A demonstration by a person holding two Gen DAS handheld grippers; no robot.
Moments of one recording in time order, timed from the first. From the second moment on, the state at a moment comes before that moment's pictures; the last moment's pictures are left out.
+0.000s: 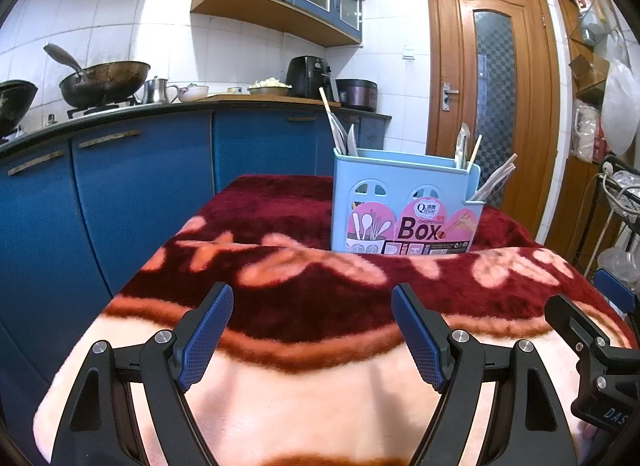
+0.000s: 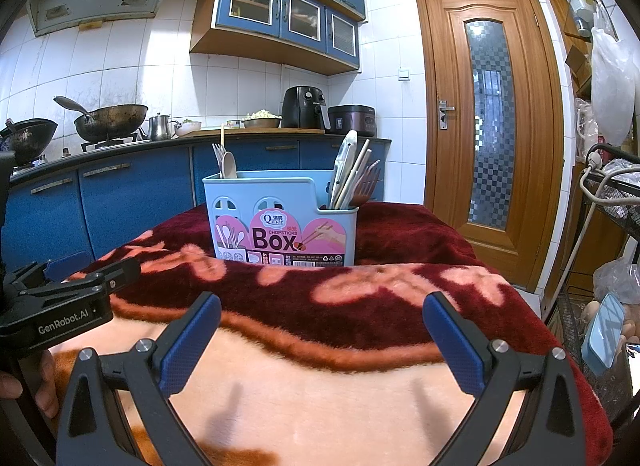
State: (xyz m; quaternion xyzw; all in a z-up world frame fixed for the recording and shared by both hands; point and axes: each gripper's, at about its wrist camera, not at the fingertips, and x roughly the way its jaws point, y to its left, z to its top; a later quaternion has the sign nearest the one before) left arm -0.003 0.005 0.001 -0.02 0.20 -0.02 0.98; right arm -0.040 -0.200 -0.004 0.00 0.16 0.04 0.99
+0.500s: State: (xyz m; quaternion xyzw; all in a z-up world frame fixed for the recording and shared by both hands) left arm -0.004 0.004 0.001 -0.02 0.20 -0.02 0.98; right arm -0.040 -0.200 -0.005 0.00 0.16 0.04 0.99
